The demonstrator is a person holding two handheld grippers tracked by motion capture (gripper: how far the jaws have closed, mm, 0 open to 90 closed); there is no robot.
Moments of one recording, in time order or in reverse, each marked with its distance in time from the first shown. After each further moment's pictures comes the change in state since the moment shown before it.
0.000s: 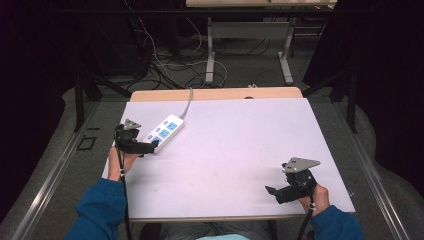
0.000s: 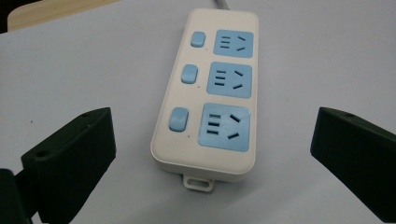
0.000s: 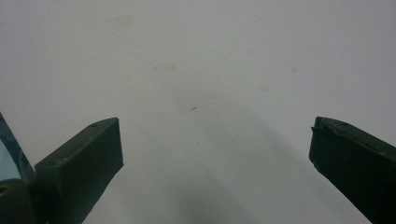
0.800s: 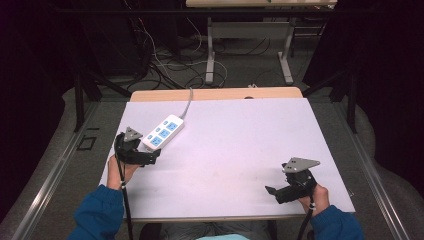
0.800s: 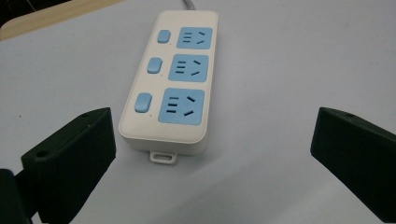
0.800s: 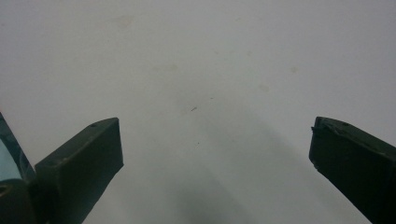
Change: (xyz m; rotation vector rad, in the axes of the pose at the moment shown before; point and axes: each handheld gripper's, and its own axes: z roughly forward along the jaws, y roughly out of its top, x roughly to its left) left arm -0.029 -0.012 -0.029 -0.035 -0.023 0.055; right arm 0.000 0.000 0.000 -0.002 -0.002 0.002
